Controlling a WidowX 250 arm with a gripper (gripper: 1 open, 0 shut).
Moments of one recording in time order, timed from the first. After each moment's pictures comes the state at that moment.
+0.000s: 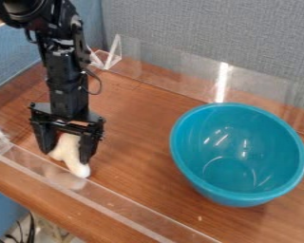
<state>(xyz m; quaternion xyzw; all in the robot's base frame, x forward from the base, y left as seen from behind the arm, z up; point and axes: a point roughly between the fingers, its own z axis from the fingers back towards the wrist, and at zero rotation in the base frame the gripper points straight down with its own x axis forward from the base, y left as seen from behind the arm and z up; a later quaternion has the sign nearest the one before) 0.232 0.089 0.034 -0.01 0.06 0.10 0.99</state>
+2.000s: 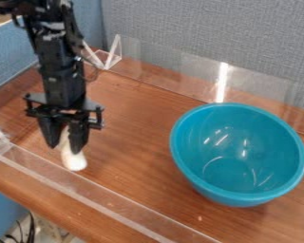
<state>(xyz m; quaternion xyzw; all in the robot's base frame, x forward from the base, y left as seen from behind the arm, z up) 0.226 0.075 0.067 -0.02 0.03 0.08 1.00</state>
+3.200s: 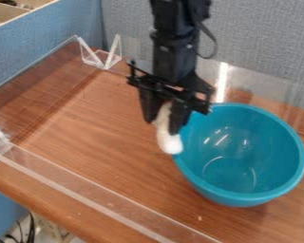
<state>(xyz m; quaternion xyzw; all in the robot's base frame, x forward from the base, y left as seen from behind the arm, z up) 0.269 -0.040 0.108 -0.01 0.00 -0.06 1.00</state>
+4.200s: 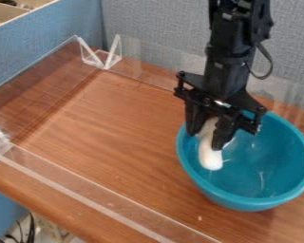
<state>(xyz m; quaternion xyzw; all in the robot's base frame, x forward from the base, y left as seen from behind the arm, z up) 0.279 -0.087 0.100 -0.01 0.00 -0.11 0.99</state>
